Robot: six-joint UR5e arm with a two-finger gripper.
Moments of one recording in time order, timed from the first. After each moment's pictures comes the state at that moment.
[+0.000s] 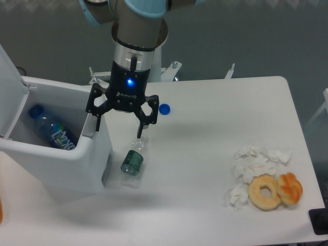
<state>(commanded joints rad) 2.39 -1.64 -1.63 -0.96 1.15 0.28</state>
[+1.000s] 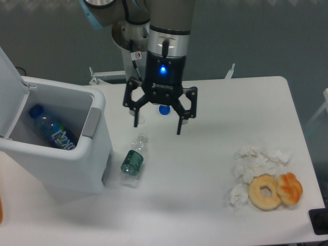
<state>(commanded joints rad) 2.53 -1.65 -1.62 -0.95 1.26 0.76</state>
